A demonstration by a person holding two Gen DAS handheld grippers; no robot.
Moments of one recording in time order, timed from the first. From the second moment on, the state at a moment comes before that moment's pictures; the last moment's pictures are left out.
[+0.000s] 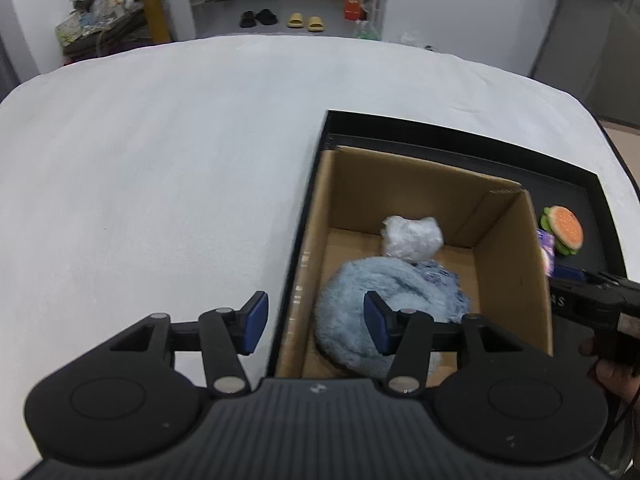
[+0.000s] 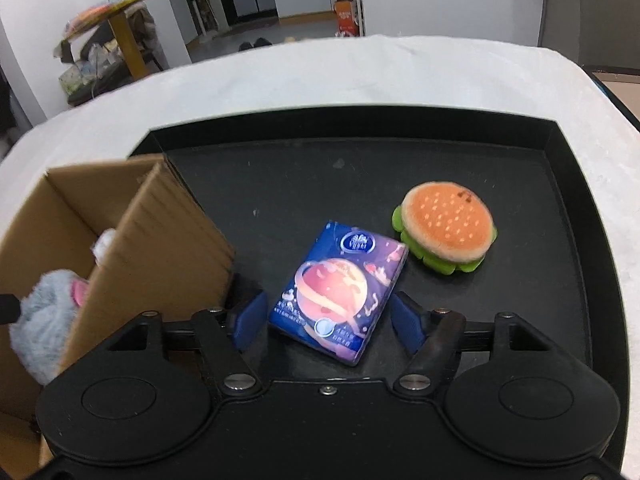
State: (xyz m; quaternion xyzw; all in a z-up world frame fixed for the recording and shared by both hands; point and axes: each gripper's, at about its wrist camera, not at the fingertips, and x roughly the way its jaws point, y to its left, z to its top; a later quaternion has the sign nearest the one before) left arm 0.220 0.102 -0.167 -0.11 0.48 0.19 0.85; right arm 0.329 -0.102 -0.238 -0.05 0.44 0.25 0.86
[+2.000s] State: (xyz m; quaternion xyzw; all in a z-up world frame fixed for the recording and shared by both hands) left arm 0.198 0.113 -0.169 -0.14 0.47 0.21 0.85; right arm 0.280 -0.131 -0.145 -0.05 0.34 0.23 0.91
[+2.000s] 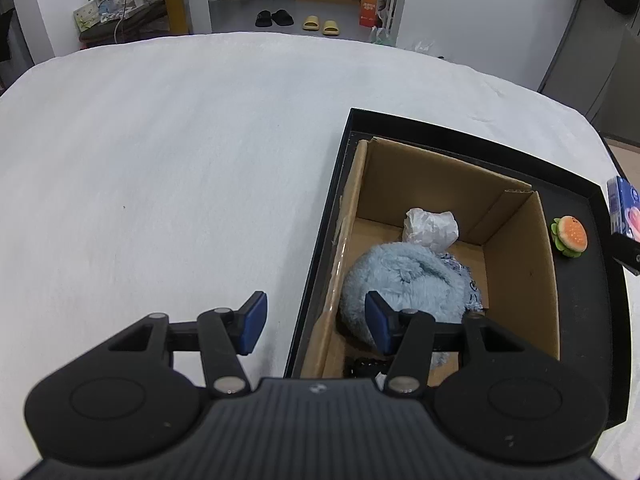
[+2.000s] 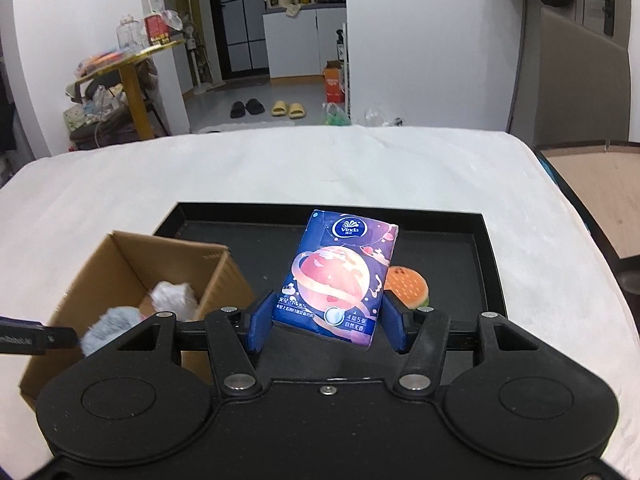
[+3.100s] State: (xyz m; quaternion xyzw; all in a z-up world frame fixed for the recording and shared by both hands) left arm 0.176 0.121 -0.187 -0.20 0.46 0.16 0.85; right arm 0.238 -0.071 -0.122 -0.09 0.34 0.35 0.87
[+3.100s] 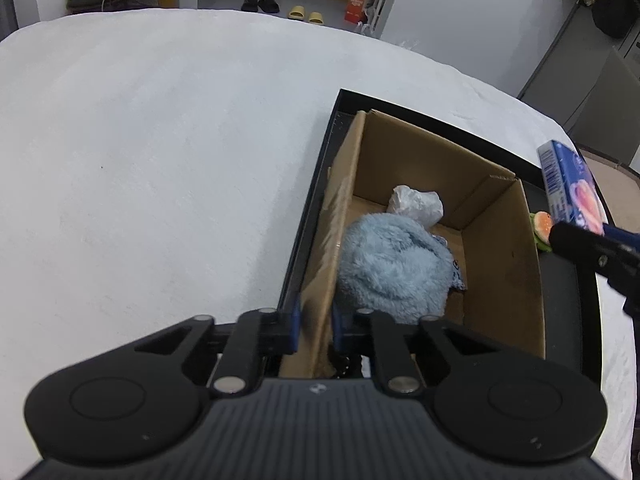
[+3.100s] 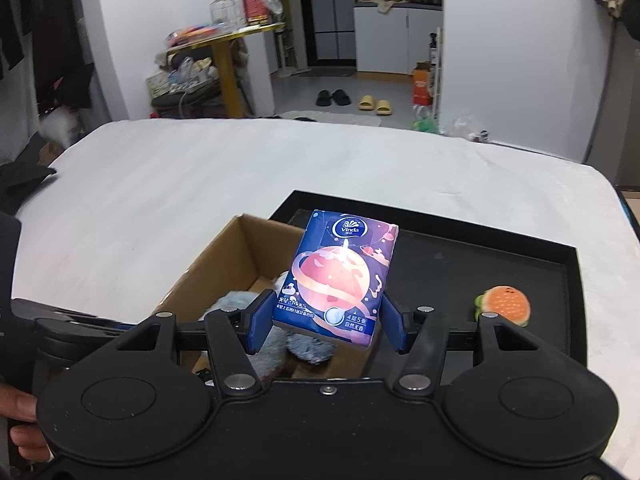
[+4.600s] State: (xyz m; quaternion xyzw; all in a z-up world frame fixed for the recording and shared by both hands) left arm 0.185 0.112 -0.165 -0.17 0.47 0.18 0.85; right arm 0.251 -0.108 -0.142 -0.06 0.36 0.31 0.88
